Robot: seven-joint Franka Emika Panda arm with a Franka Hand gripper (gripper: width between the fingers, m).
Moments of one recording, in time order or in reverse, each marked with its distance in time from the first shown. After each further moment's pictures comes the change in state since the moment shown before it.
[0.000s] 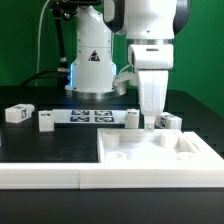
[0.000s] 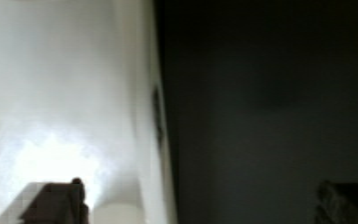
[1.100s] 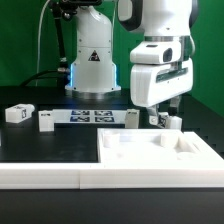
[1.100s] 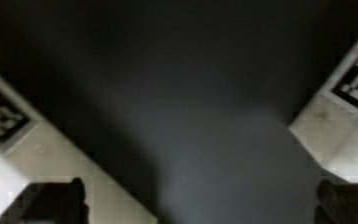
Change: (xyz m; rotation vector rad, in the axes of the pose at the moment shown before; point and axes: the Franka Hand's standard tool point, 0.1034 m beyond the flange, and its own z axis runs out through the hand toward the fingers) arm 0.041 -0.029 -0.001 0.006 0.017 0.681
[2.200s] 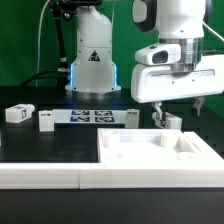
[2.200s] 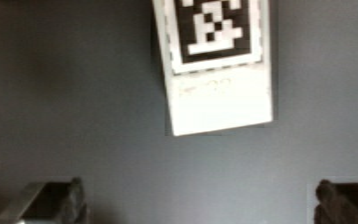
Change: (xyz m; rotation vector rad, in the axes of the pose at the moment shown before) arm 0.006 -0.032 0.005 0.033 -0.022 0.535
